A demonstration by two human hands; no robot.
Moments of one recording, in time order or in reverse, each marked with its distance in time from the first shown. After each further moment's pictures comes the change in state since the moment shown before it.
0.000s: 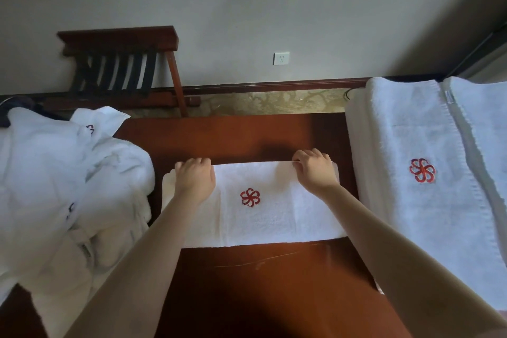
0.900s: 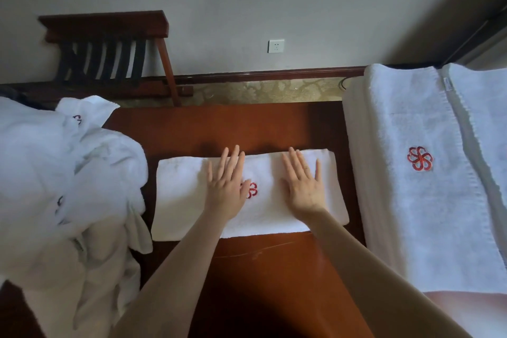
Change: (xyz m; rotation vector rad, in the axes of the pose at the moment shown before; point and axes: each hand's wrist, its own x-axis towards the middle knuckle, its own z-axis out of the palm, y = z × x) left_hand -0.046 0.062 0.026 -0.197 0.039 0.250; right_hand -0.060 -0.019 0.035 -0.114 -0.098 0.004
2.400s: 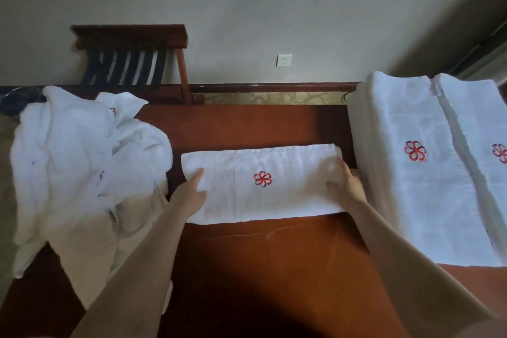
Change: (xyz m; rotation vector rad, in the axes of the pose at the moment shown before) left_hand -0.072 -0.105 -0.023 -0.409 -0.353 -0.517; right_hand -0.035 0.055 -0.026 0.459 -0.121 0.525
